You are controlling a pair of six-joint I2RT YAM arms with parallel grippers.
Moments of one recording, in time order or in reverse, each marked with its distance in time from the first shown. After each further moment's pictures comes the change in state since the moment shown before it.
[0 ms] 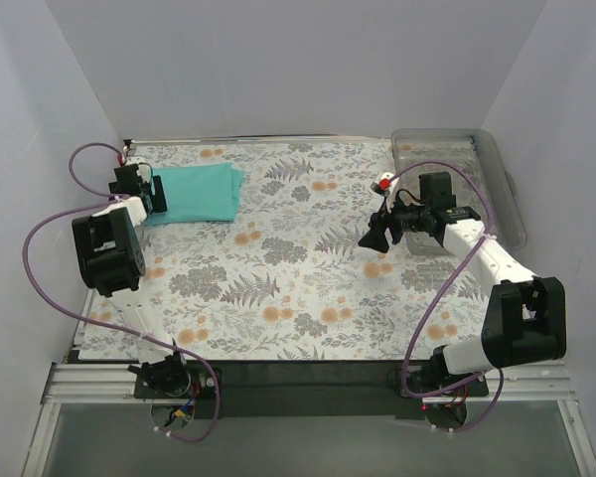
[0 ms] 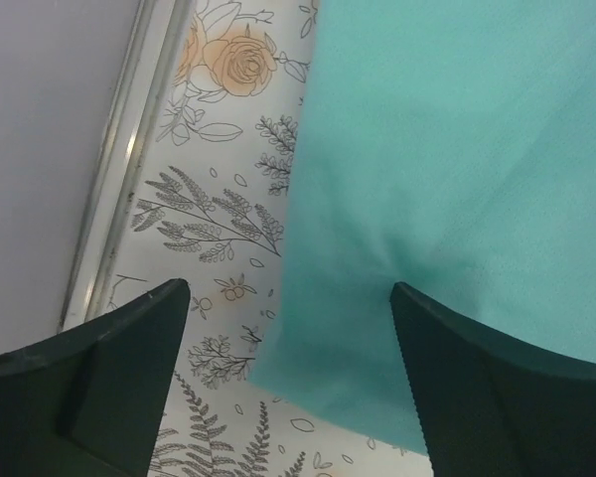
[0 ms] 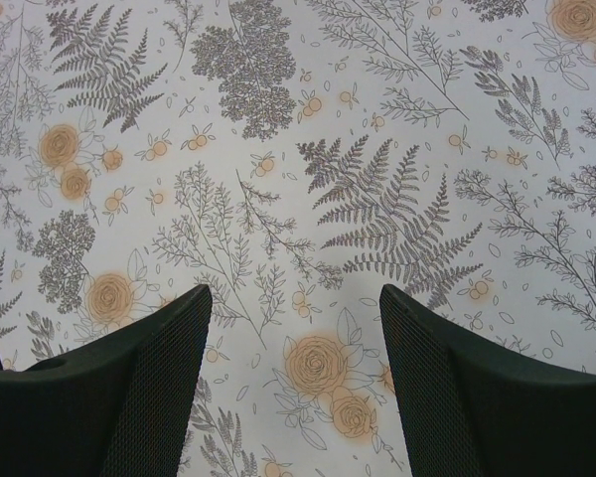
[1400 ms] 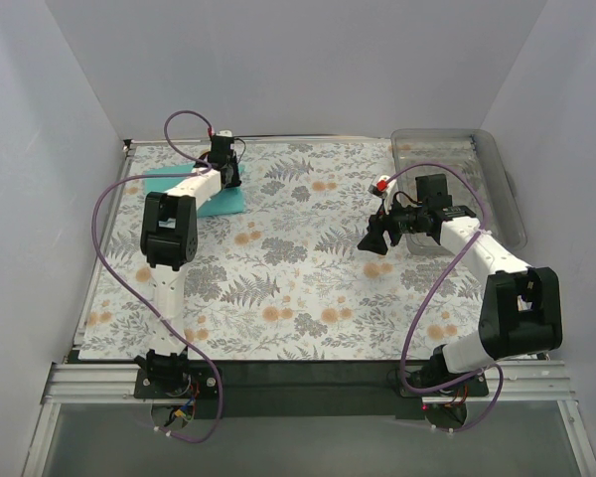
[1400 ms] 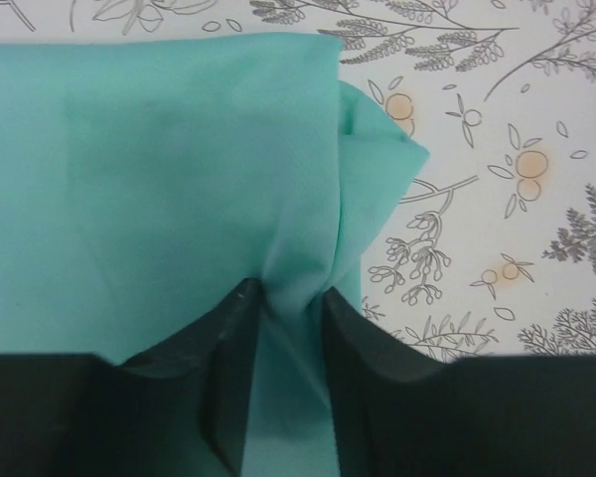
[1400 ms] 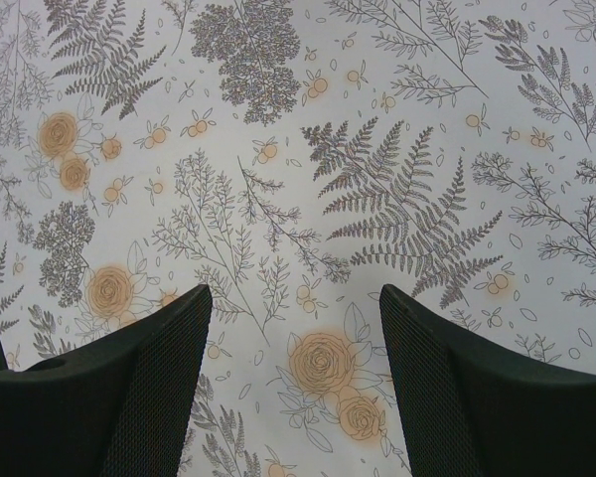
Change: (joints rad) left arm -0.446 0.324 0.538 -0.286 -0.045 -0.339; right arm 0.000 0.053 0.000 -0.007 -0.006 -0.007
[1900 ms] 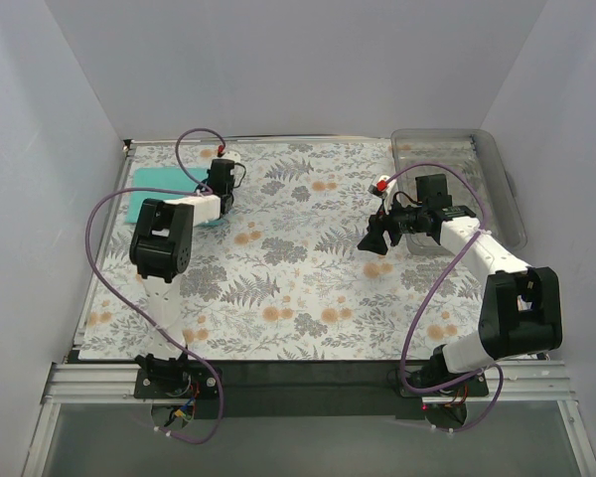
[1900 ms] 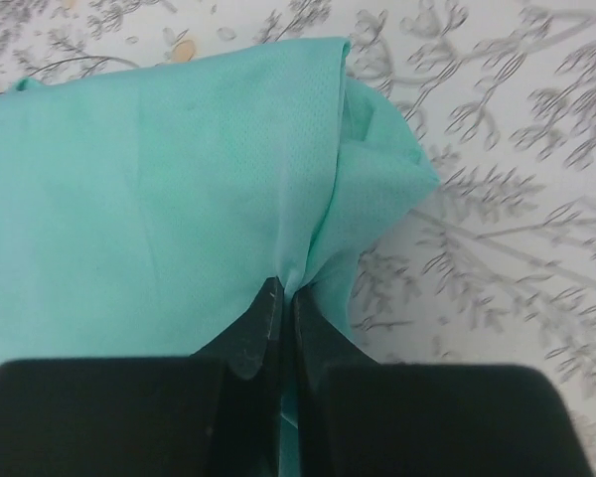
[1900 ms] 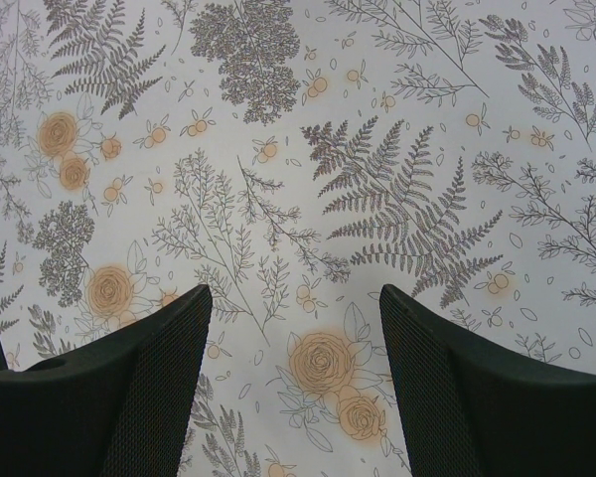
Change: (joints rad) left arm -0.029 -0.163 -0.404 0.345 -0.221 0.395; right arm 0.000 0.001 0.000 0.000 0.000 0.000
